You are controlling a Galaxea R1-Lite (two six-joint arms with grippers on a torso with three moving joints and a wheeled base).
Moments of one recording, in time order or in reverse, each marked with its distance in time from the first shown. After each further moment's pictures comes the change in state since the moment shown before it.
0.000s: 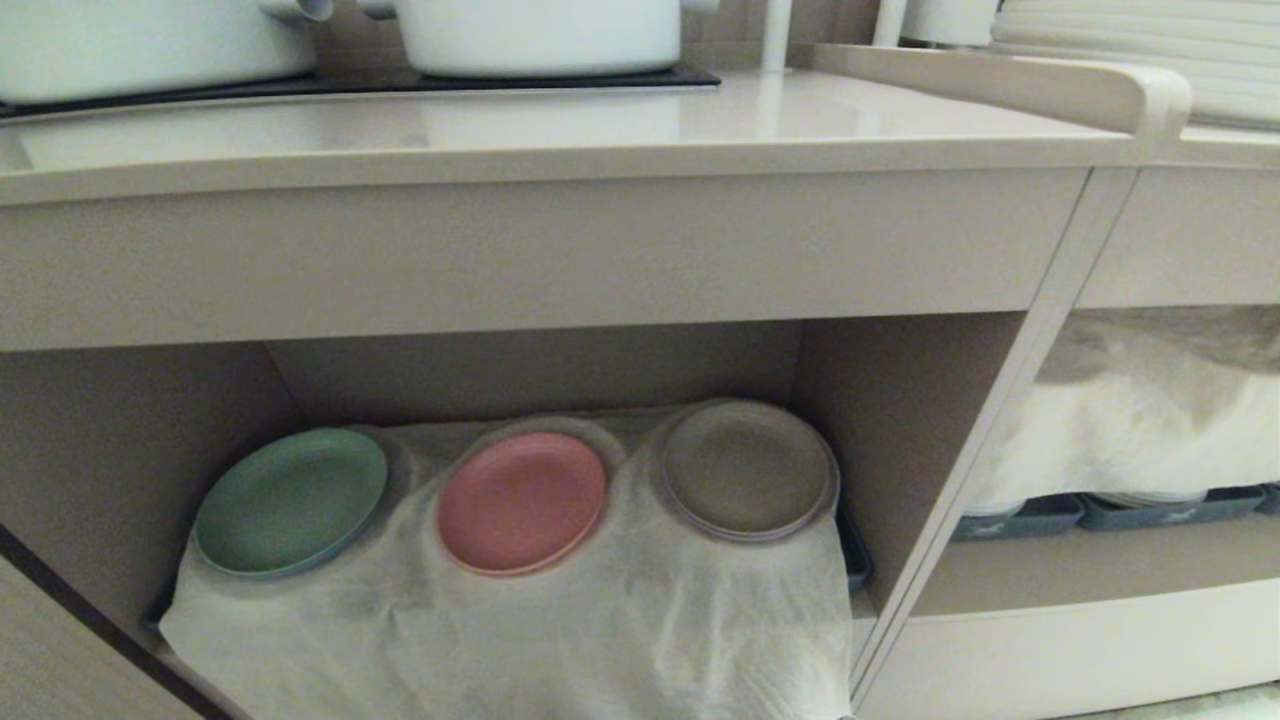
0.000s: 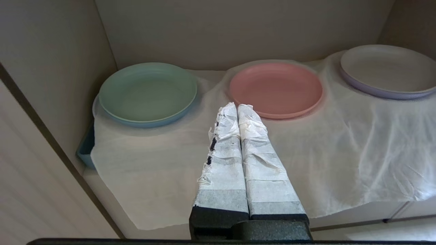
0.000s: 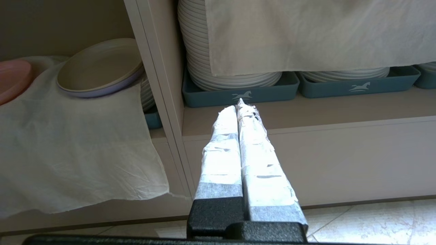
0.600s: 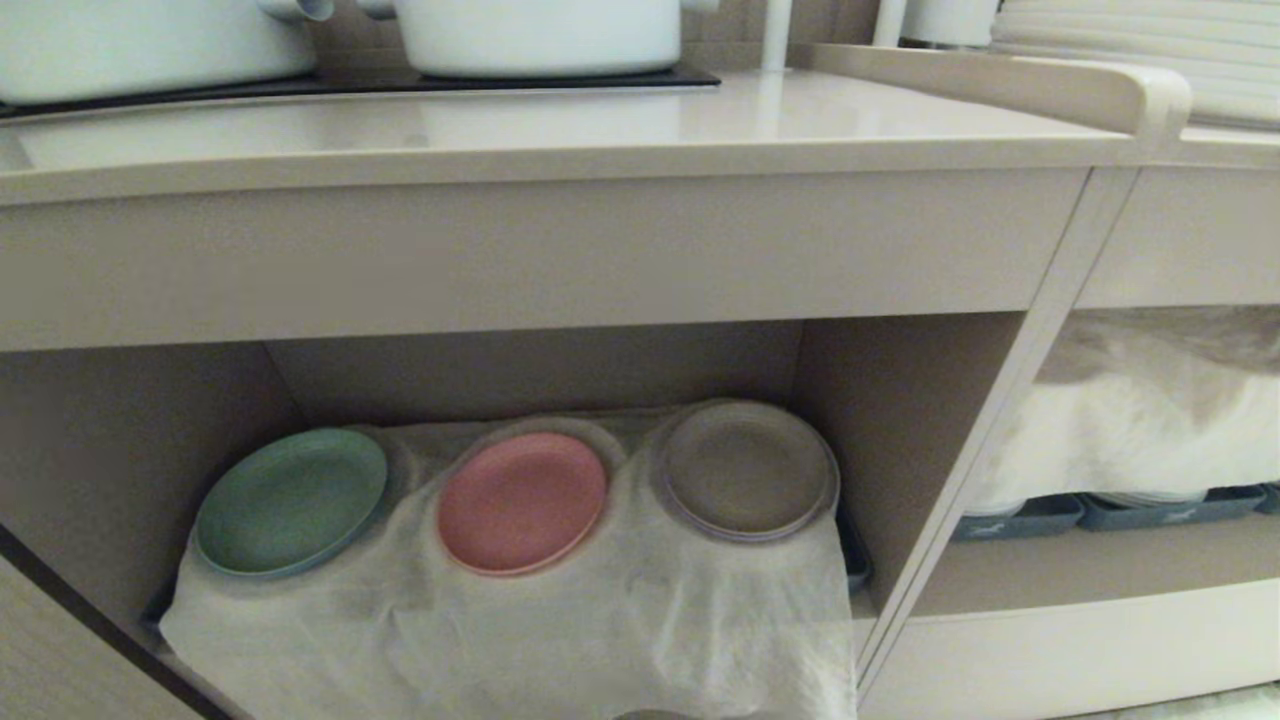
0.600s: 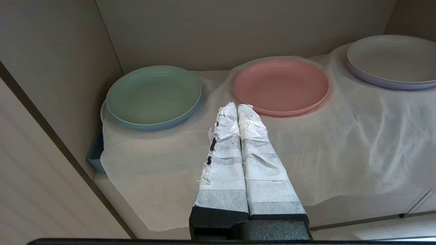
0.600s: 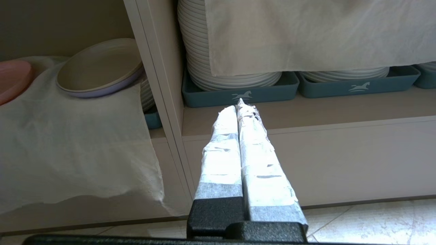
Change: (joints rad) left arm 0.000 0.000 0.002 -0.001 0.000 0.058; right arm 0.000 0.000 0.000 0.000 -0.001 0.000
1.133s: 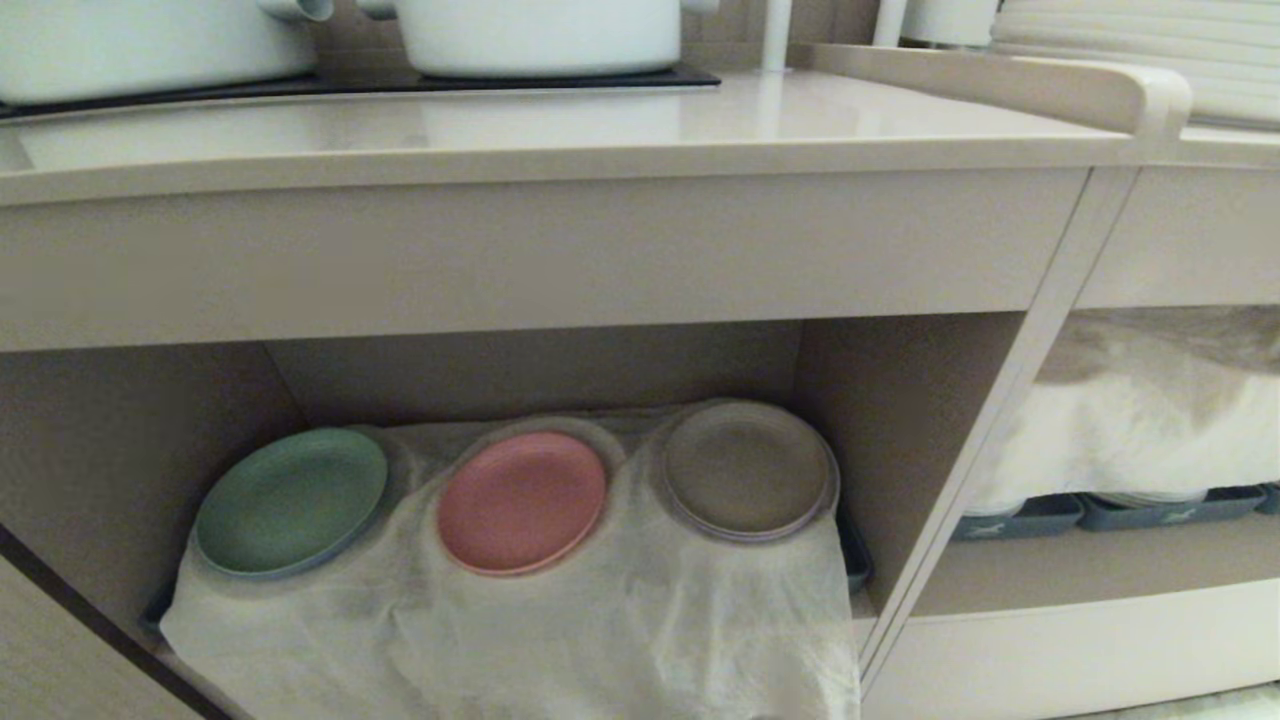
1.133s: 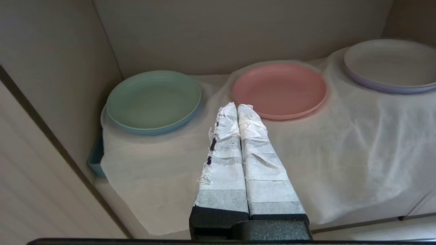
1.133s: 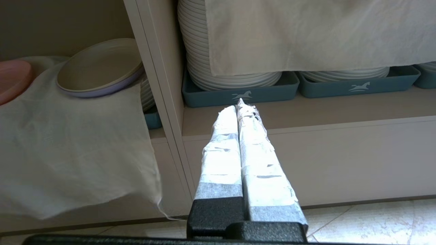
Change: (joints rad) left arm 0.000 0.000 -0.013 0.001 -0.005 0.002; right arm 0.000 0.000 0.000 0.000 0.000 0.000
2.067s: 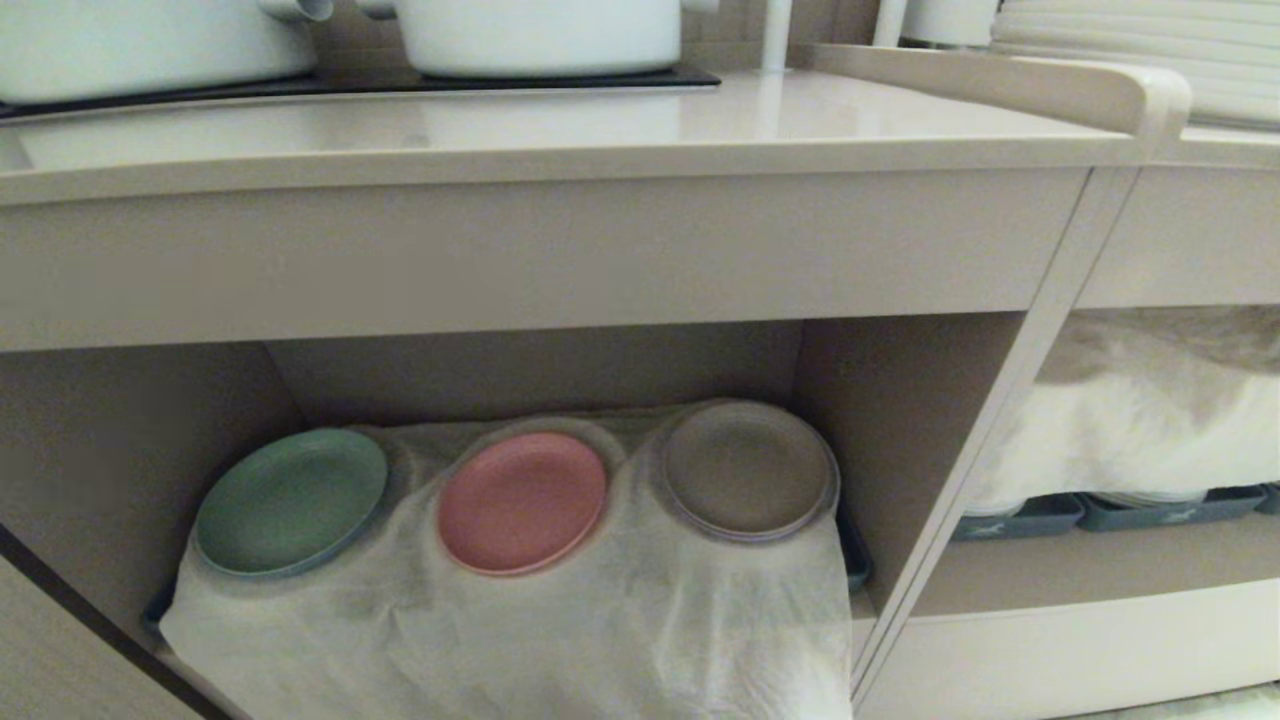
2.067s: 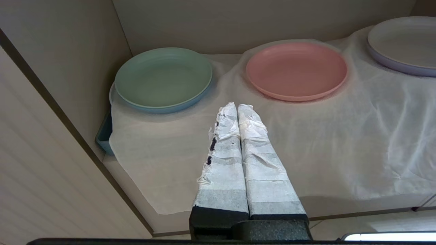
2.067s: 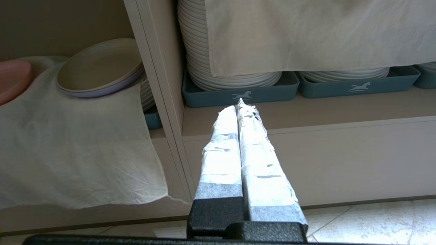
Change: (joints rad) left arm 0.000 0.000 0.040 0.024 0.054 0.008; right arm 0.000 0.000 0.000 0.000 0.000 0.000
